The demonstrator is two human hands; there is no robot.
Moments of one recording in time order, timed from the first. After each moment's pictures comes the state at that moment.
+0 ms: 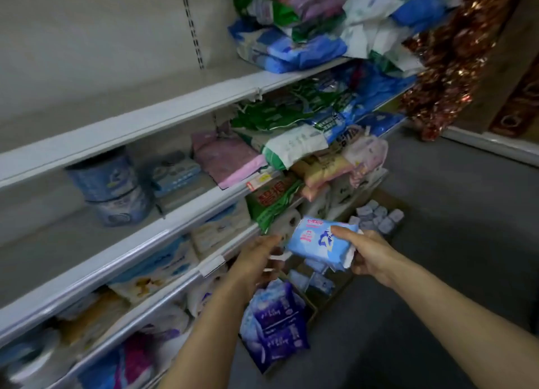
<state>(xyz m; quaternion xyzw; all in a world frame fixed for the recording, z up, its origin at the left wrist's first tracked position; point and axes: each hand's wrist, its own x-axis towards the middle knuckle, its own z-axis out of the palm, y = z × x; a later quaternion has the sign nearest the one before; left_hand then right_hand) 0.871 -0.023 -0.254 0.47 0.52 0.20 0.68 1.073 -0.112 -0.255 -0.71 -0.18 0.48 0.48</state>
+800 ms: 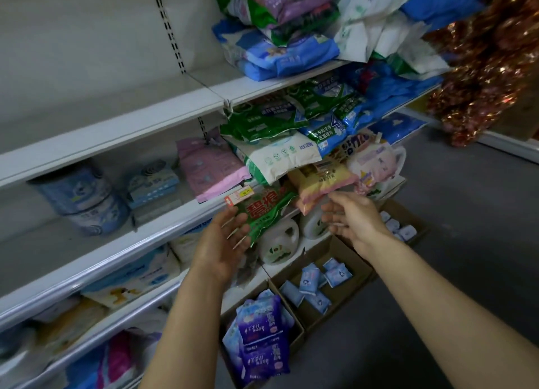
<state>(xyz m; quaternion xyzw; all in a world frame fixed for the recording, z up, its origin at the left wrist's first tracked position) 0.982 0.021 -0.212 0.24 0.51 0.41 0.72 1.201 -0.031 -0.212 -0.63 -0.19 0.48 0.58</state>
